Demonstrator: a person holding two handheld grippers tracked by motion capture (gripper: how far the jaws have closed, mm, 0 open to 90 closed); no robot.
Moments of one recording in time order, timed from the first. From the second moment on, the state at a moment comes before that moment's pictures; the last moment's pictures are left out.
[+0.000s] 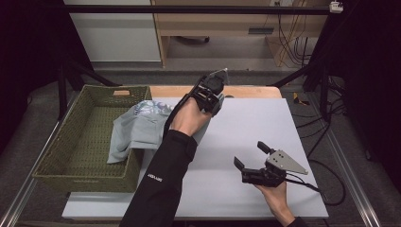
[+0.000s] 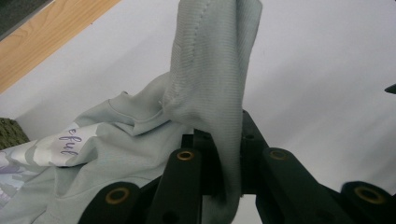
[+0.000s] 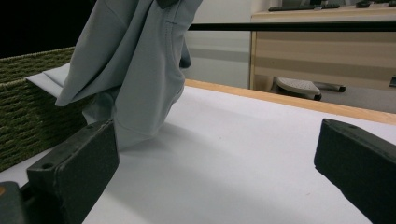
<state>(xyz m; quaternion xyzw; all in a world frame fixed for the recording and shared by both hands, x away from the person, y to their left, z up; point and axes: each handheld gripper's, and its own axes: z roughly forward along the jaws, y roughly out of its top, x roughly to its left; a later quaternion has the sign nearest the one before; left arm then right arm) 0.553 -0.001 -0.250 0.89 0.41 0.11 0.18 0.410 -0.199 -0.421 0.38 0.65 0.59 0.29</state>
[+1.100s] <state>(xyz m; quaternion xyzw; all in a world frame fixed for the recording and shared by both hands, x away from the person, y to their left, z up) 0.555 -0.002 -0.245 0.89 0.40 0.11 0.18 0.435 -0.160 -0.406 0.35 0.66 0.60 0.28</state>
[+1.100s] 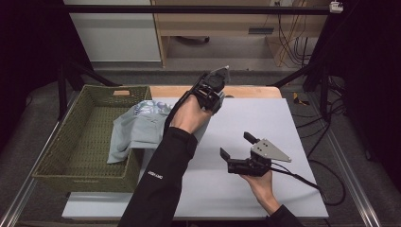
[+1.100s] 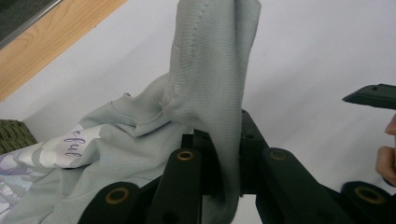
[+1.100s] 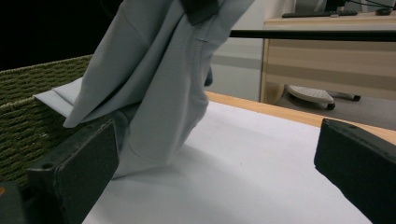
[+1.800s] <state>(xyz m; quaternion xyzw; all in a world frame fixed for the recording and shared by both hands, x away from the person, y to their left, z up) 0.554 0.001 -0.242 0.89 0.40 0.11 0.18 0.466 -0.098 -0.410 0.34 0.69 0.60 0.24</state>
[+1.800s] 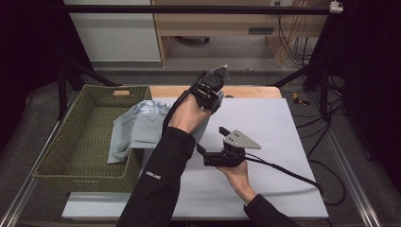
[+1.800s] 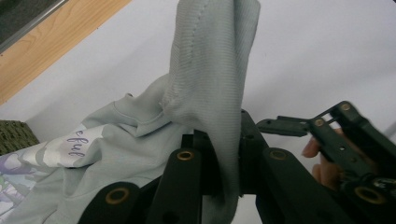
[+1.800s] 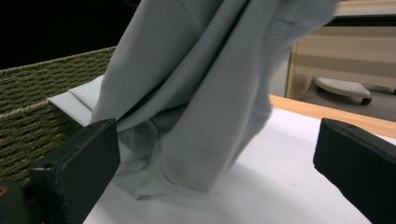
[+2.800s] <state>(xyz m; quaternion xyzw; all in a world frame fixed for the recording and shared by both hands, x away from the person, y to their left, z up) 0.554 0.006 -0.240 0.89 0.40 0.12 0.18 0.487 -0.051 -0.417 0.35 0.67 0.61 0.22</state>
